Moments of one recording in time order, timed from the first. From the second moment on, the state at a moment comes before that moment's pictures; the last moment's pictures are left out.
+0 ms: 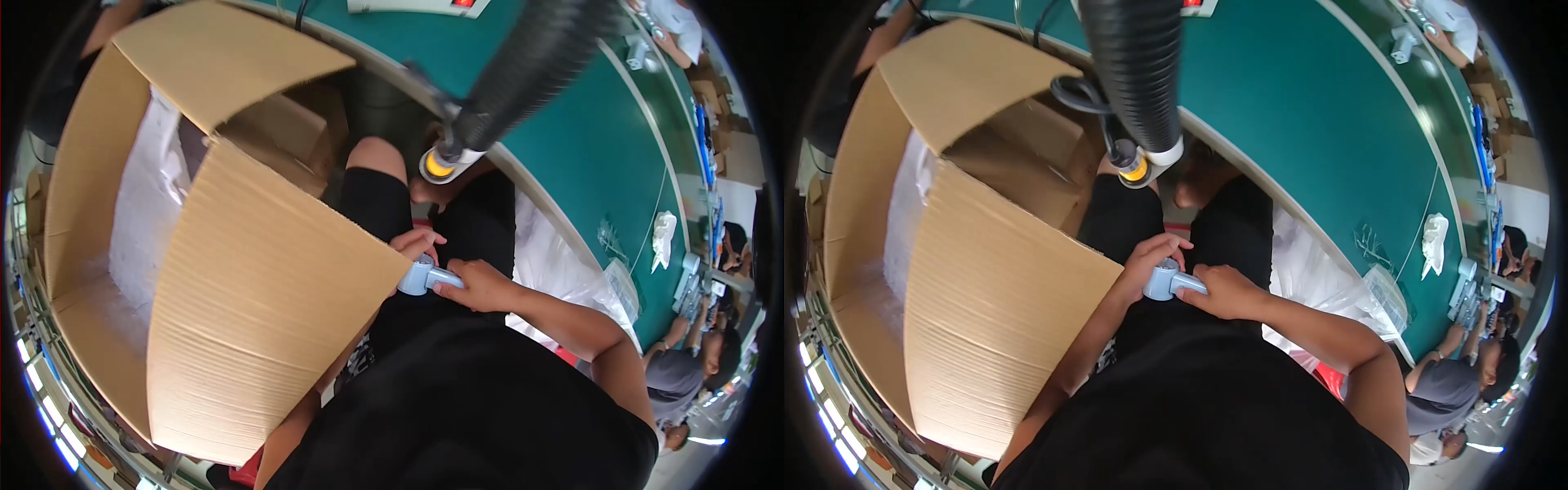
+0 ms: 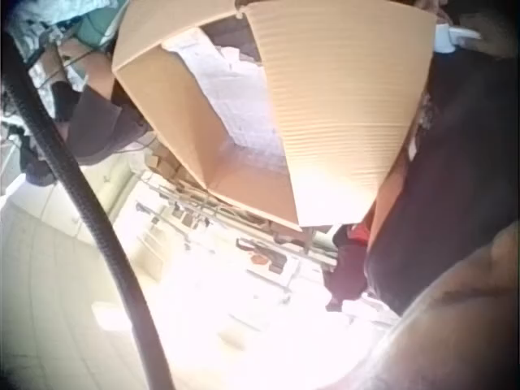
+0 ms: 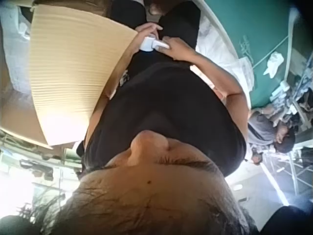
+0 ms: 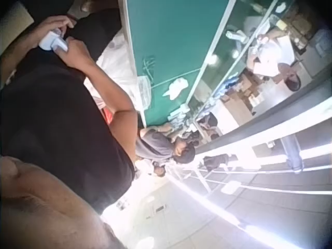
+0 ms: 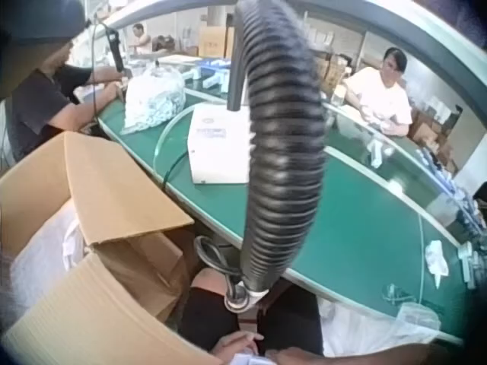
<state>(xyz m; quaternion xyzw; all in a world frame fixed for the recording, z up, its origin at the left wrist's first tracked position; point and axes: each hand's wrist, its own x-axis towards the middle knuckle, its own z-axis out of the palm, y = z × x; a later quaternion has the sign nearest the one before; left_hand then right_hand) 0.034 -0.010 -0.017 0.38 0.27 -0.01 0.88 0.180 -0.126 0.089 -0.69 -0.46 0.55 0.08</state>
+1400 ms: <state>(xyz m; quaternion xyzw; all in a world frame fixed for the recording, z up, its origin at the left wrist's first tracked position) 0.096 -0.022 0.022 0.46 0.25 0.04 0.85 0.476 -0.381 0.261 -0.94 -0.34 0.06 0.01</state>
